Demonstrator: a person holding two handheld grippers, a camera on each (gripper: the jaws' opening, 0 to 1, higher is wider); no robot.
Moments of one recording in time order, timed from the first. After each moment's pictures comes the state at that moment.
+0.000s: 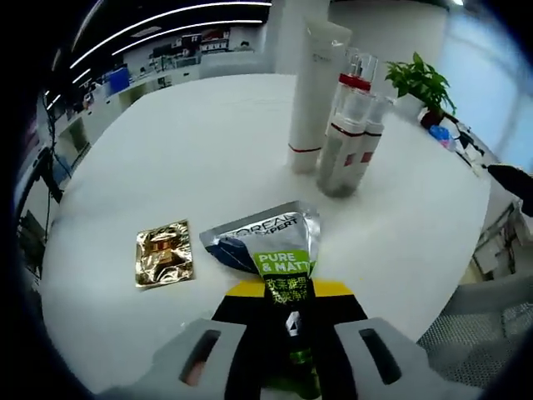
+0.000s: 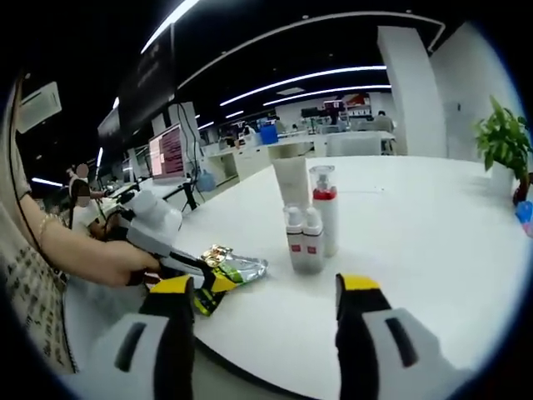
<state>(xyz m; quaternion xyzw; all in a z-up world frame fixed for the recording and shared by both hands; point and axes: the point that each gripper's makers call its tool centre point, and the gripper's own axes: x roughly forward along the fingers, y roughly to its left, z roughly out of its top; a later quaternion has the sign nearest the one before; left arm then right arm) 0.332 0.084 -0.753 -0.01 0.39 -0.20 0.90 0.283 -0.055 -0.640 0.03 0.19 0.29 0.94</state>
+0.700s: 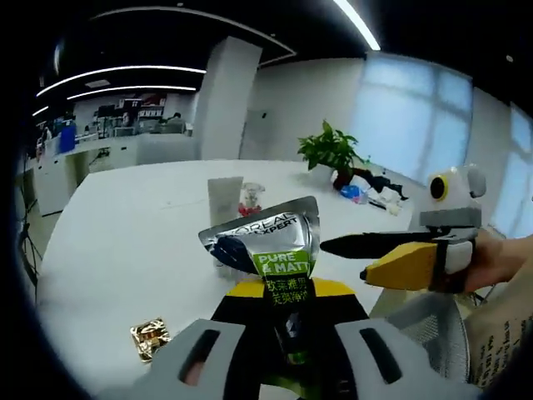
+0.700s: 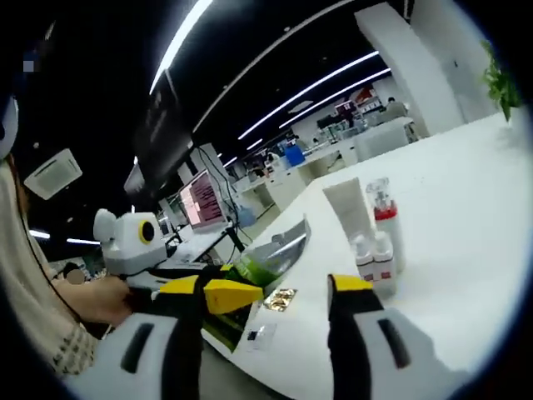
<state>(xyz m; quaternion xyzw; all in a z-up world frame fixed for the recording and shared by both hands) 0.304 0.048 -0.603 -0.04 0.20 -0.40 0.89 0.302 0.018 -0.593 0.20 0.15 0.36 0.90</state>
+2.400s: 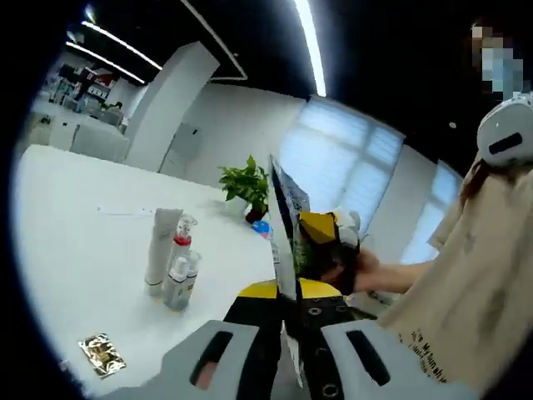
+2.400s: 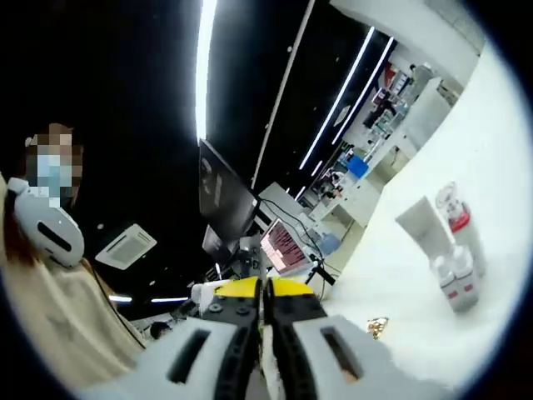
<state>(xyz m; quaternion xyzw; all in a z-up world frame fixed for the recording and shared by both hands) 0.265 0.069 -0.531 -0.25 0.16 -0.59 0.75 0.300 0.034 -0.506 0.38 0.08 0.48 0.79</state>
